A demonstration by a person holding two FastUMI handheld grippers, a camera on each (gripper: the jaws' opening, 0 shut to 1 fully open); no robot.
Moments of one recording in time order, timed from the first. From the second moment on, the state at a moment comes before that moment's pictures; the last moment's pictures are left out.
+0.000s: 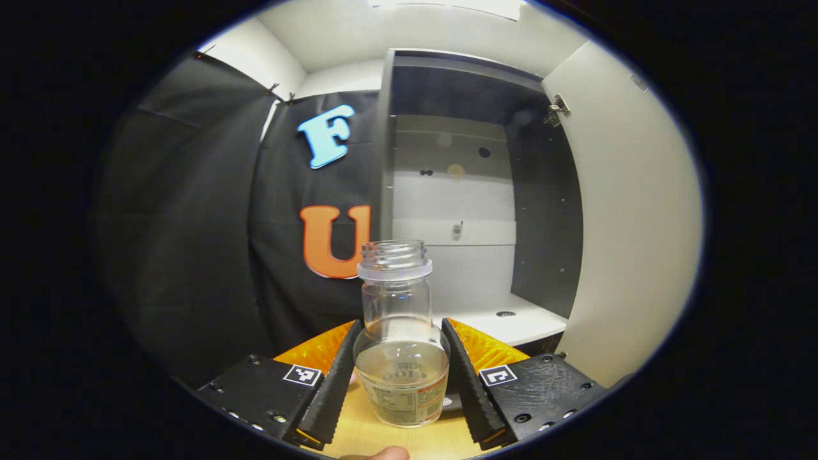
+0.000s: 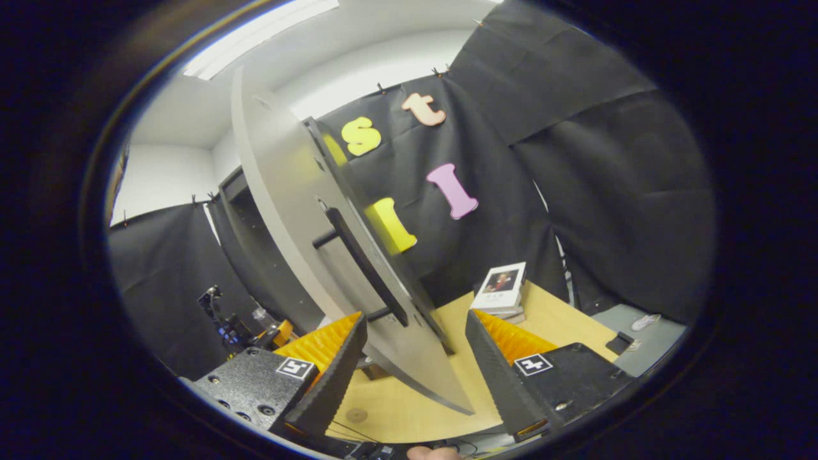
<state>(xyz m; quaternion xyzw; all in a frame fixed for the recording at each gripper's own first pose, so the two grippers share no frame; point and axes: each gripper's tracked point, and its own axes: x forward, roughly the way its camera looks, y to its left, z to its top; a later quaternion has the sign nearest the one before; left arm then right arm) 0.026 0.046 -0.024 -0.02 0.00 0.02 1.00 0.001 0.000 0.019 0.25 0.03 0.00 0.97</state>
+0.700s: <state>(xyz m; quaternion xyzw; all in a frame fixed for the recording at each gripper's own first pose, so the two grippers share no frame) -0.081 0.139 -0.183 -0.04 0.02 0.16 0.99 -0.046 -0.060 -0.162 0.11 0.16 -0.11 0.98</state>
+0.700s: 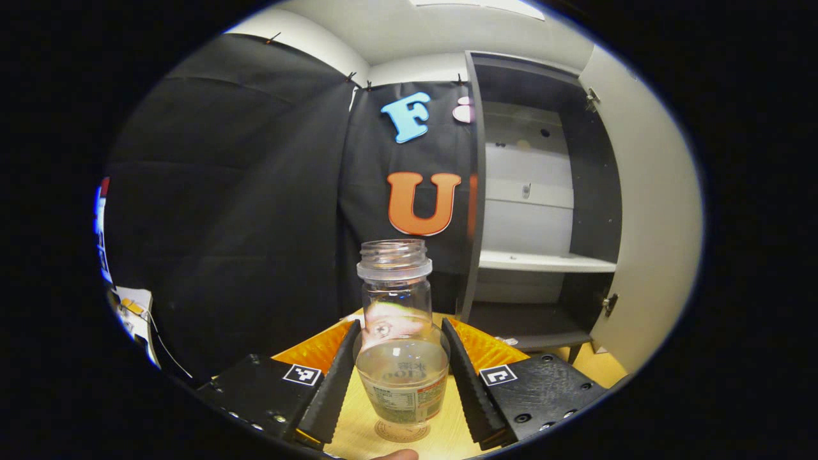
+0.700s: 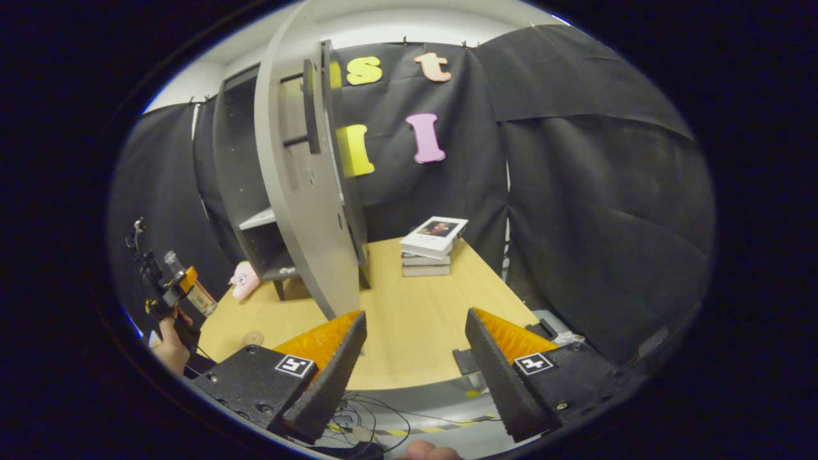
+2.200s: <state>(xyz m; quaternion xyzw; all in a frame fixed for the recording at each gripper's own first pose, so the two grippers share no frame) -0.041 0.113 -0.320 0.00 0.03 0.17 0.98 -0.059 0.001 -0.308 0.06 0.36 -0.02 0.93</state>
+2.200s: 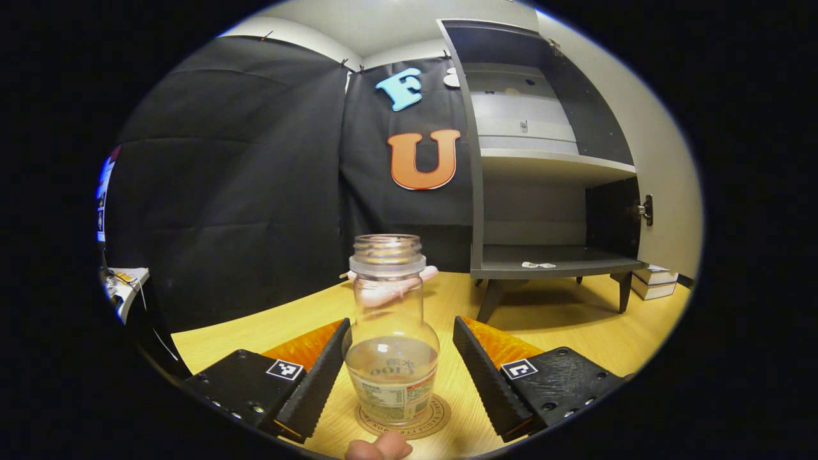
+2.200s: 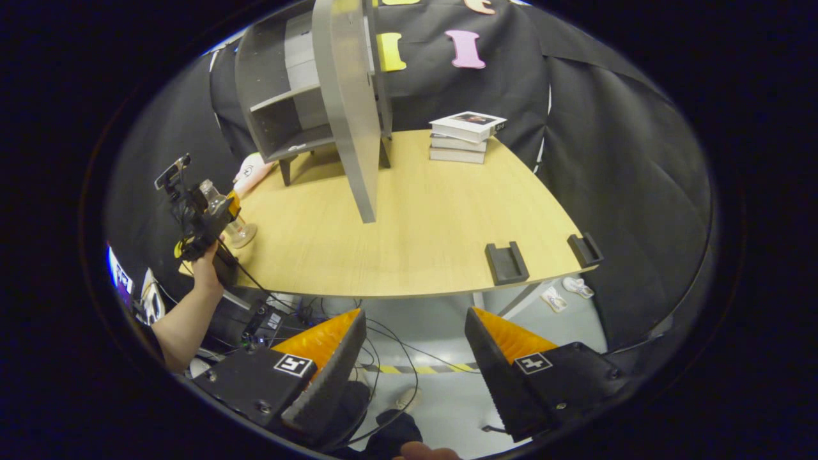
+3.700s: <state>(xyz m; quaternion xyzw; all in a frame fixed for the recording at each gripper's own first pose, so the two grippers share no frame) -0.066 -0.053 -0.007 -0.01 0.00 -0.13 0.99 0.067 -0.072 0.013 0.01 0.02 -0.18 0.98</state>
